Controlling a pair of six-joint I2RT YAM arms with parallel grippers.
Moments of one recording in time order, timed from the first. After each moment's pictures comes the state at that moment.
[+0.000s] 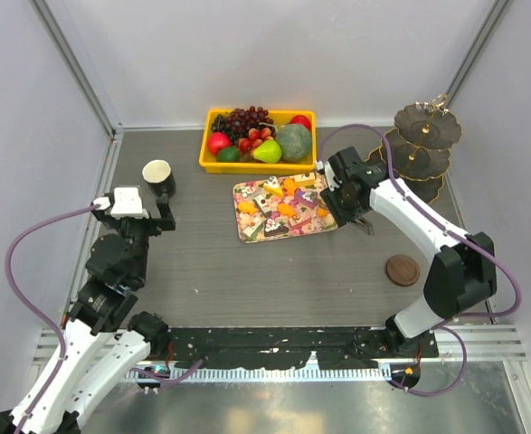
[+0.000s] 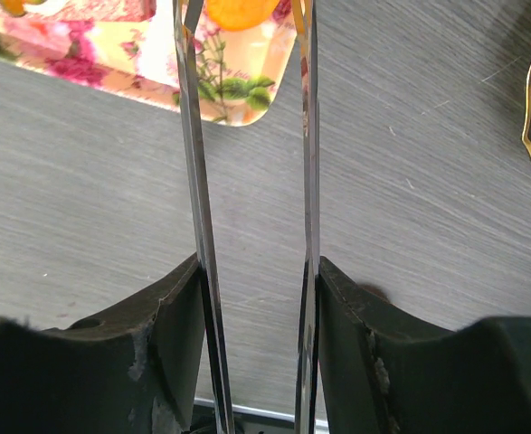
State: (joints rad) left arm -0.50 0.51 0.74 -0.18 -0.56 0.11; right arm 0.45 1.52 1.28 -0.93 0.13 -0.09
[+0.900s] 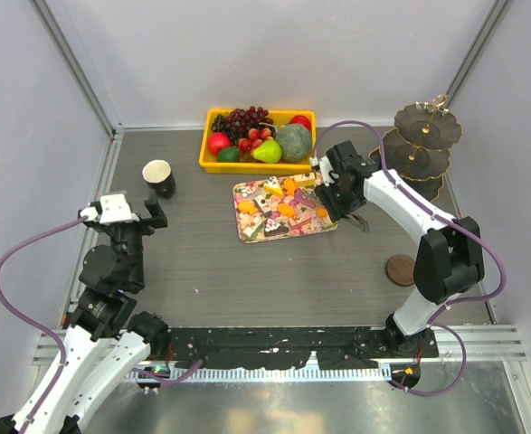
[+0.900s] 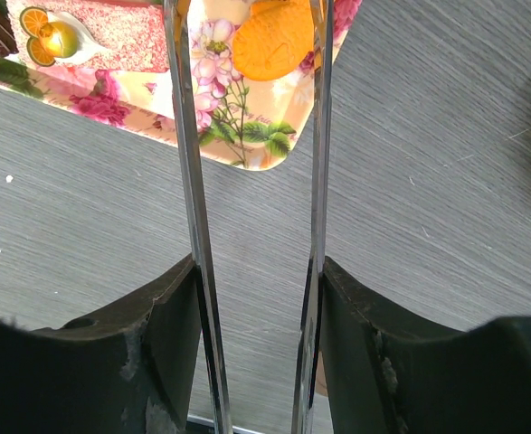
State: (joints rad) left arm -0.50 0.43 0.68 -0.03 -0.65 0.16; right arm 0.40 1.65 1.36 -0.89 0.03 -0.16
